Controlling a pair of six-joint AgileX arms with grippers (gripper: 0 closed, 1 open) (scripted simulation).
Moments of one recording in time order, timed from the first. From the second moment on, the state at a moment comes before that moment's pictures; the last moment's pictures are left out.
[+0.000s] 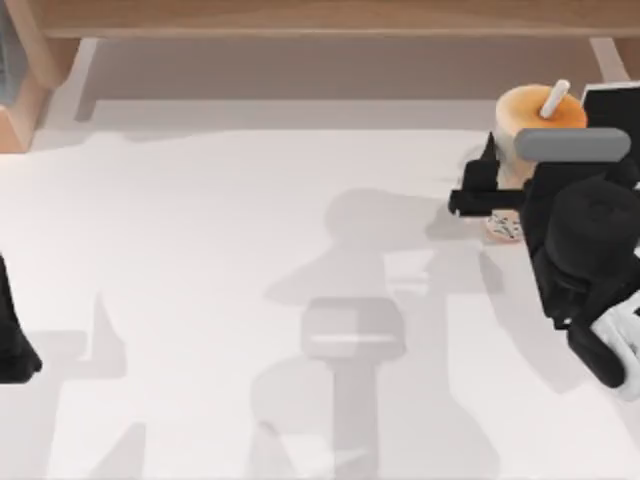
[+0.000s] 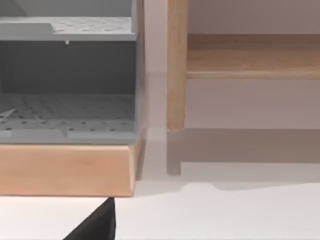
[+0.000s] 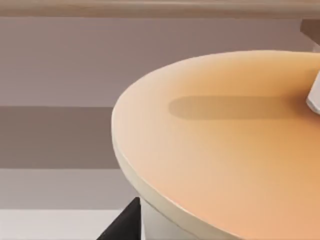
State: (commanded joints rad) left arm 0.00 0.00 0.00 0.00 0.00 0.00; right arm 0.45 2.02 0.62 1.28 0.48 0.06
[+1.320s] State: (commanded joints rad) left arm 0.00 0.00 0.00 0.00 0.00 0.00; right arm 0.07 1.69 0.60 1.40 -0.27 0.13
